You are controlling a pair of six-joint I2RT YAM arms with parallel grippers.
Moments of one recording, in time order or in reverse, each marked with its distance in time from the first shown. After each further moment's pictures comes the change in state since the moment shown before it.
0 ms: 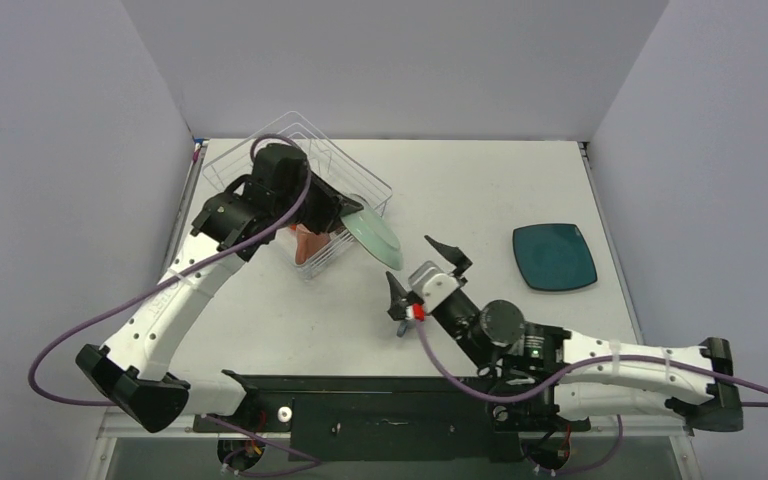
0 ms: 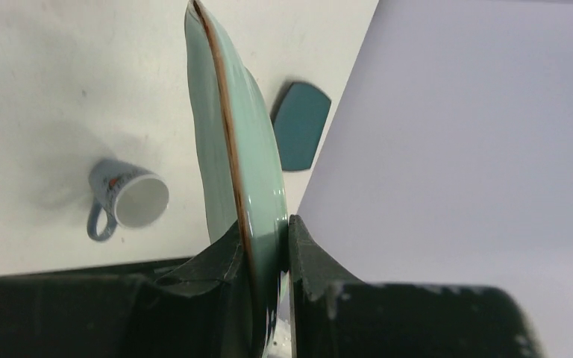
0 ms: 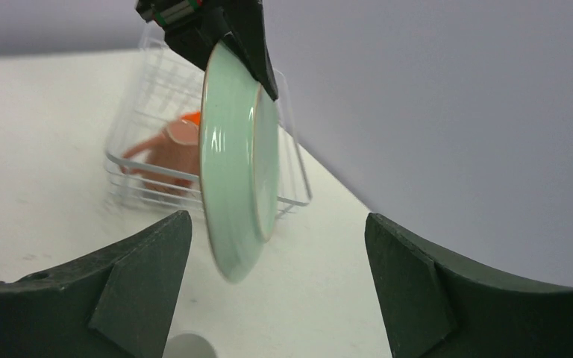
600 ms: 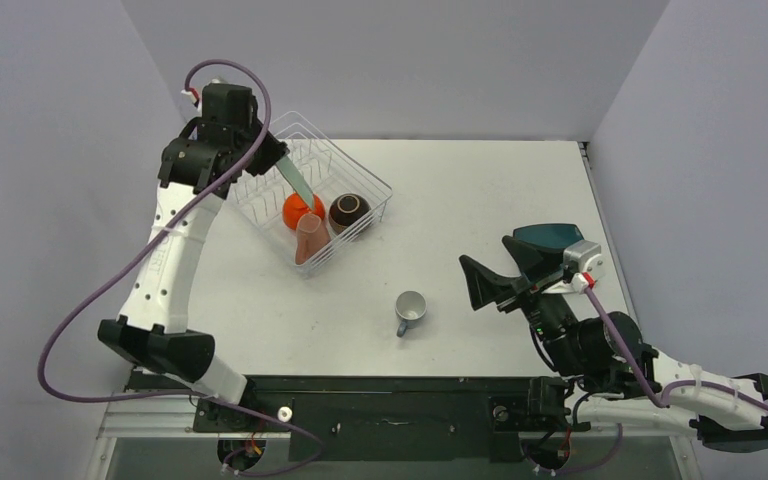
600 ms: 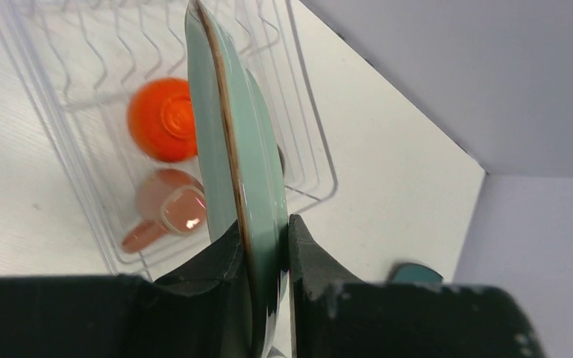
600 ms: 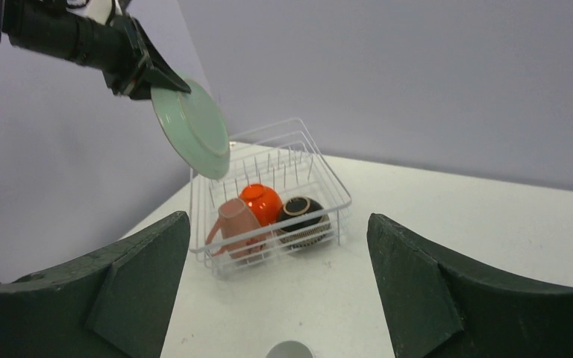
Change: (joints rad) left arm 0.320 0.233 0.441 -0.167 -0.238 0.494; right arm -0.003 -0.469 -0.012 -0.199 0.107 0.546
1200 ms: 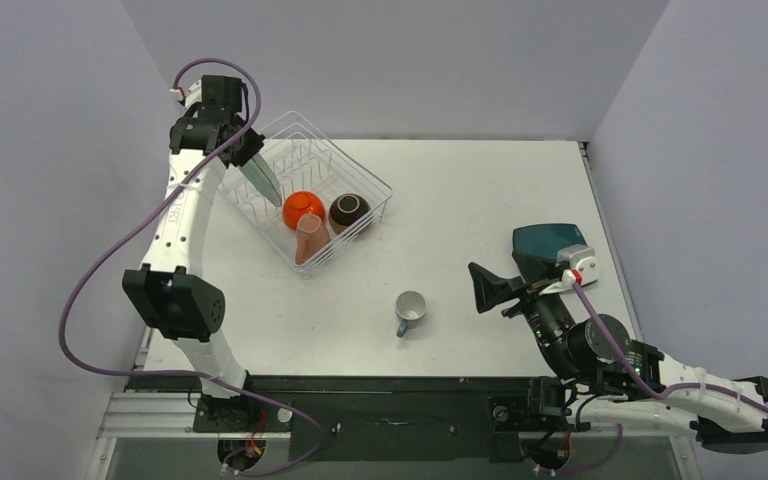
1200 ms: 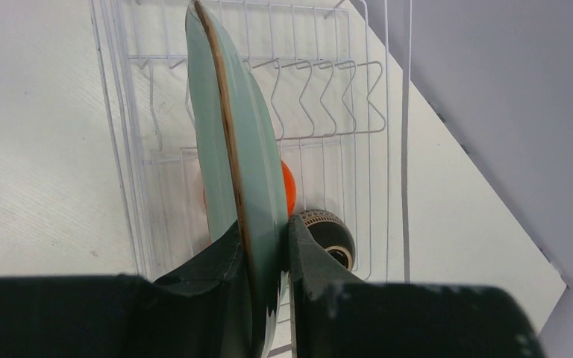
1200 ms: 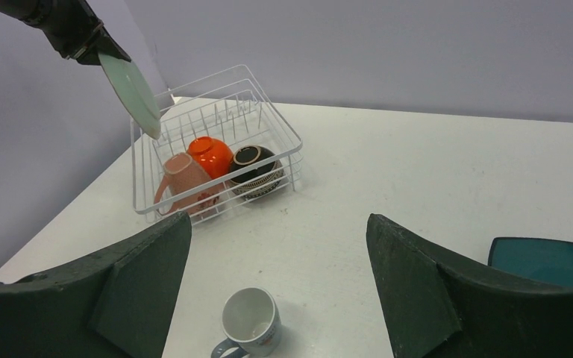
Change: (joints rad) left arm 0.169 0.245 0.069 0.029 -0.105 0.051; right arm 0.000 -0.046 -0.010 -0.246 0.142 0.132
